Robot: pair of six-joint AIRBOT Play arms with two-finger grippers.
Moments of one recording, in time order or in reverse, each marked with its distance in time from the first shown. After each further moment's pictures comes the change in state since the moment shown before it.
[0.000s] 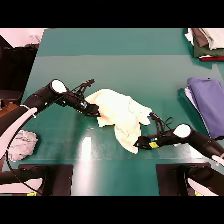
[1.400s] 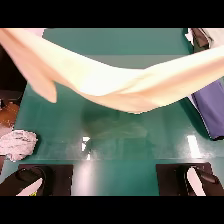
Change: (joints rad) left arm 0.000 0.483 1.052 0.683 -0.358 -0.036; right arm -0.865 0.350 1.255 -0.351 0.393 -0.011
